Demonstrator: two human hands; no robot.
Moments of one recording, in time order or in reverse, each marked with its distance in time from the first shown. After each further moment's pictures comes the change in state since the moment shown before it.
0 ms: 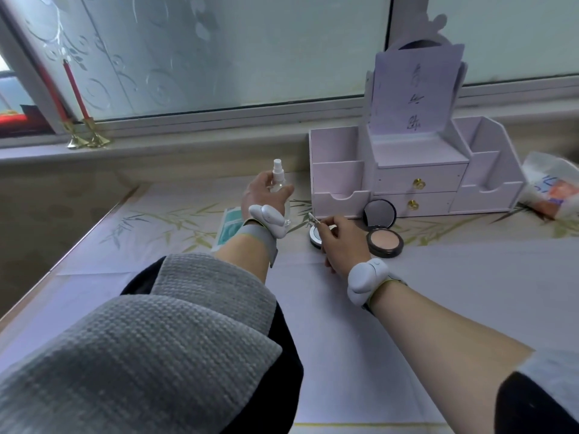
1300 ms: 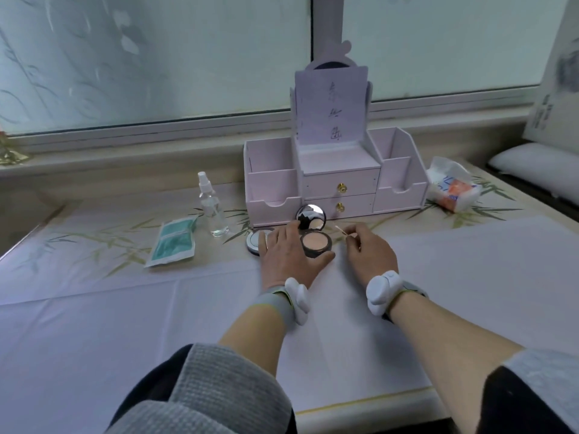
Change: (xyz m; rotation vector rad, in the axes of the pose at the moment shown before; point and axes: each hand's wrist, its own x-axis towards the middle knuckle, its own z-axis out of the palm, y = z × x) left_hand -0.134 0.021 0.115 0.467 -0.209 0.321; right_hand -0.019 0.073 -0.141 -0.460 0.238 -0.013
